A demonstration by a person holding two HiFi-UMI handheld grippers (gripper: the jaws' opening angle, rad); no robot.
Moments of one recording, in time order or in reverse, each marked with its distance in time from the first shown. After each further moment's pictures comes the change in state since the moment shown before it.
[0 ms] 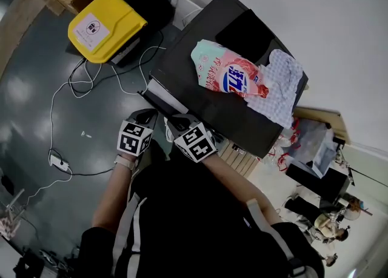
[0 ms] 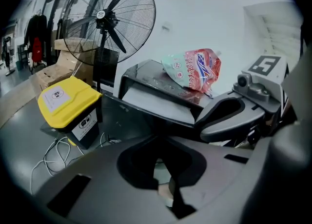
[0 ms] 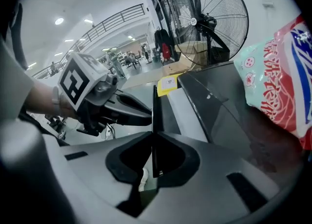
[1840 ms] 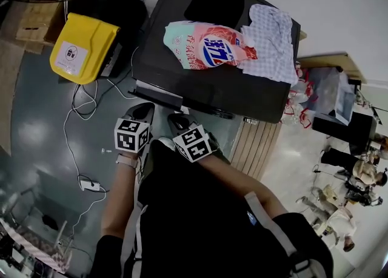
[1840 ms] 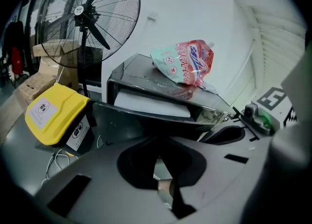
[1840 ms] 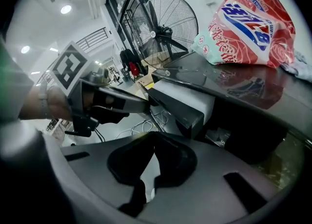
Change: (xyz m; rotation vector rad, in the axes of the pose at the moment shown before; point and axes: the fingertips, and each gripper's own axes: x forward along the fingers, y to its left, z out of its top) left arm 0.014 -0.001 0.014 0.133 0.099 -0.091; right arm 0.014 -0.002 -0.033 0.381 -0.210 -0.211
